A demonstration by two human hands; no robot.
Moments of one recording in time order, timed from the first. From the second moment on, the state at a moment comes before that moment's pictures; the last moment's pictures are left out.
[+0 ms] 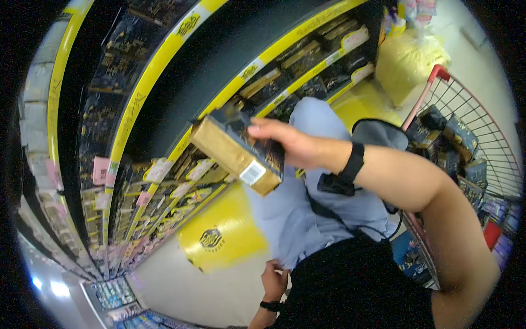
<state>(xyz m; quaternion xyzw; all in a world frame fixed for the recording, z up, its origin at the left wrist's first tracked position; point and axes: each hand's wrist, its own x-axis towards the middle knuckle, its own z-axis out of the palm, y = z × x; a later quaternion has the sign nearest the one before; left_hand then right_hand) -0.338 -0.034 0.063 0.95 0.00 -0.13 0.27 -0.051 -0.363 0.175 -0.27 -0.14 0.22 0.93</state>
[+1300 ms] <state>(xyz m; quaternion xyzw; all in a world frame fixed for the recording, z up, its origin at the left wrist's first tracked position) -0.274 -0.043 0.043 0.83 0.08 -0.25 0.49 -0.028 -0.364 0.173 -0.08 0.06 0.20 0.98</state>
